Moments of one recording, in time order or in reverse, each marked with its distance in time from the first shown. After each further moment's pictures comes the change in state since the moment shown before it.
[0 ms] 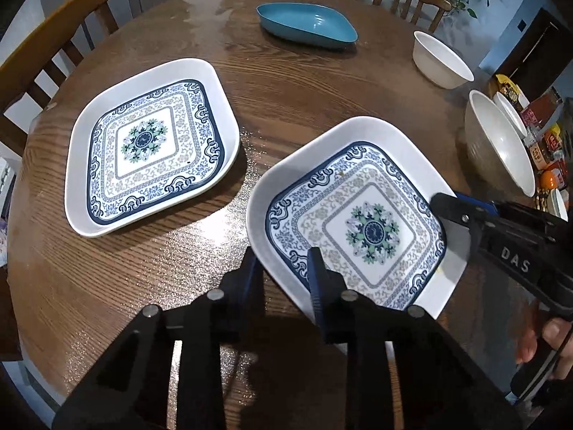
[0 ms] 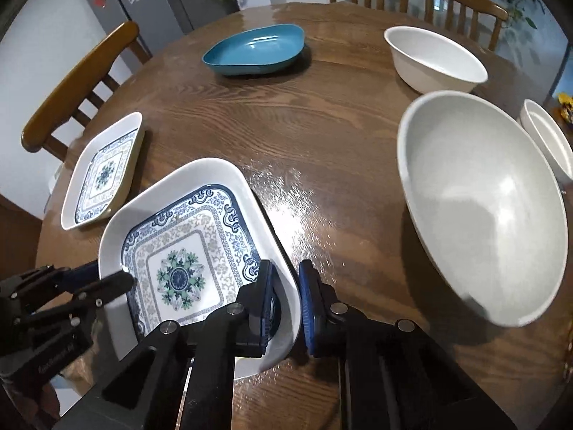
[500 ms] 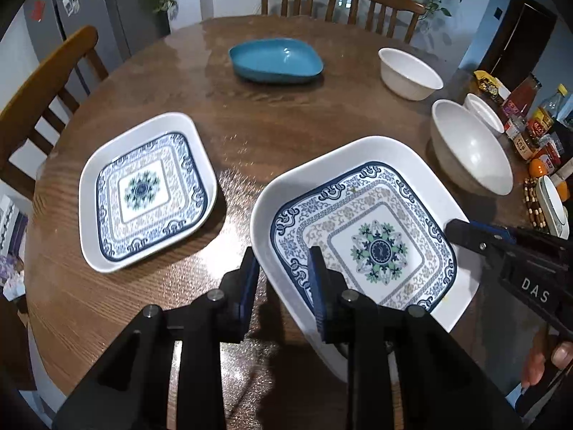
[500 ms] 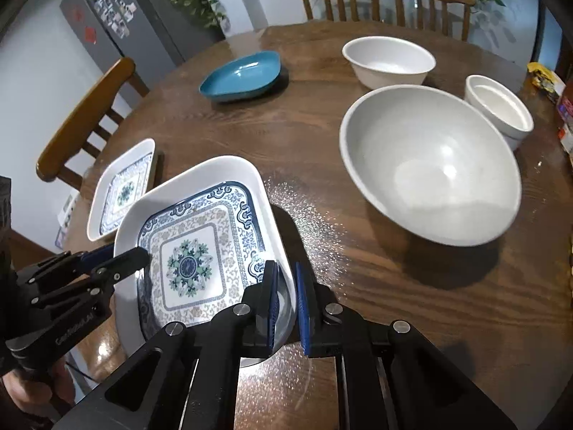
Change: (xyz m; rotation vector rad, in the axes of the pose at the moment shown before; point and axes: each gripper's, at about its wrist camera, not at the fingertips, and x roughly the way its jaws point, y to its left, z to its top) left arm -0.036 -0.023 0.008 0.100 -0.106 0.003; right arm -0.047 -0.011 -0.022 0.120 -0.084 0.030
